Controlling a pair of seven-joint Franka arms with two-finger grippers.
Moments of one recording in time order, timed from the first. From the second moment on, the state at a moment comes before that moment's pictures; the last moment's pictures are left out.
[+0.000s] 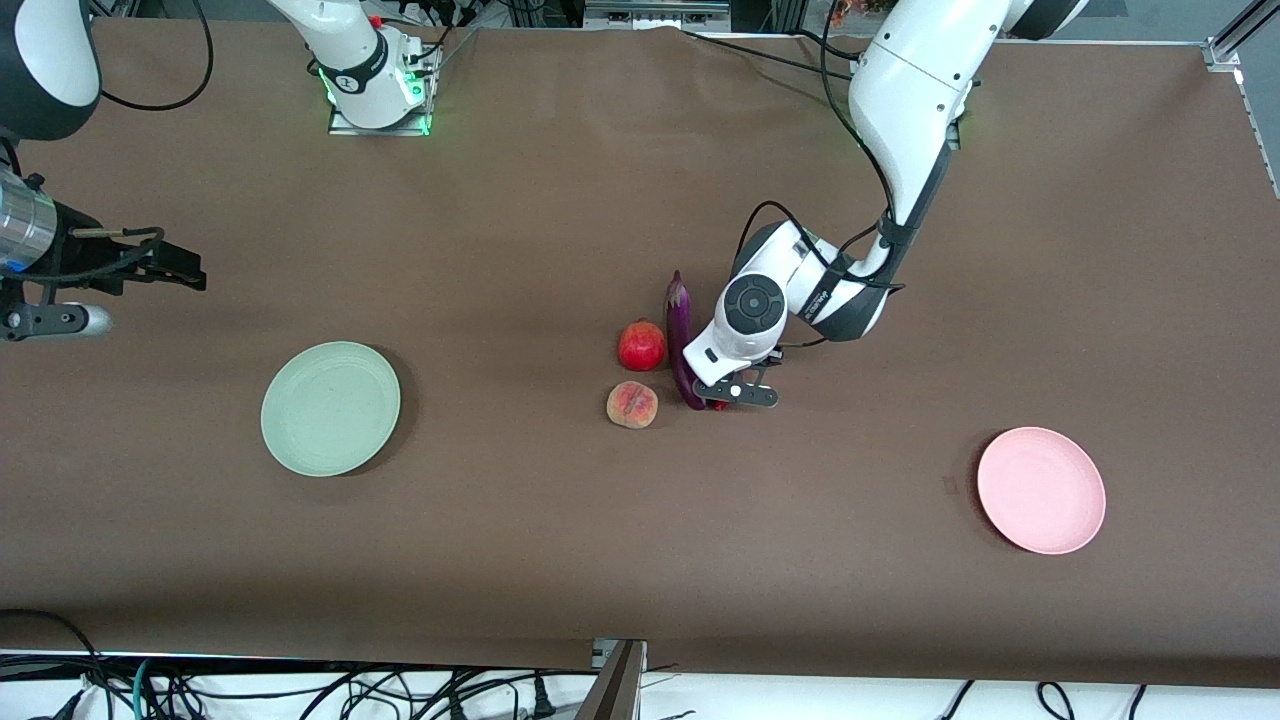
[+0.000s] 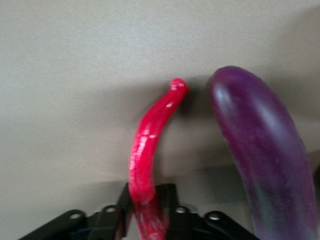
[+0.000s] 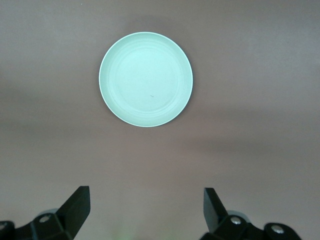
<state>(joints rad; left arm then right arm) -0.50 0.73 -0.10 -1.66 0.04 2.21 -0.46 -0.05 0.18 0.05 -1.53 -0.03 1.56 -0.08</state>
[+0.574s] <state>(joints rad) -0.31 0.59 -0.01 -1.61 0.08 1.96 -0.18 0.05 0.28 0.06 -1.53 -0.01 1.65 -0.02</state>
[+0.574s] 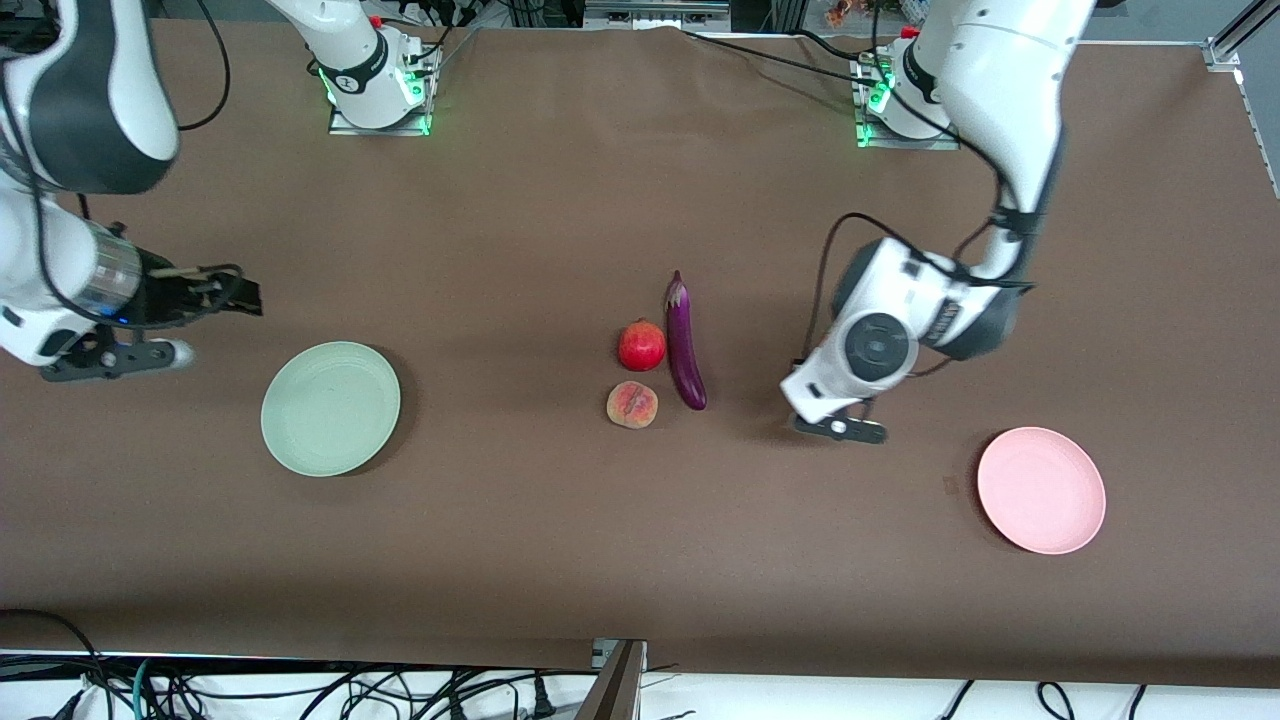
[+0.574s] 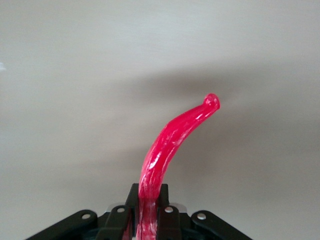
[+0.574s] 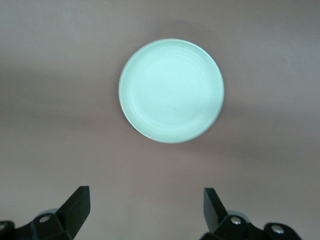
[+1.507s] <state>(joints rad) 0.08 0.86 0.01 -1.38 0.32 2.34 0.45 0.59 0.61 0.07 -1.53 0.02 2.27 0.93</state>
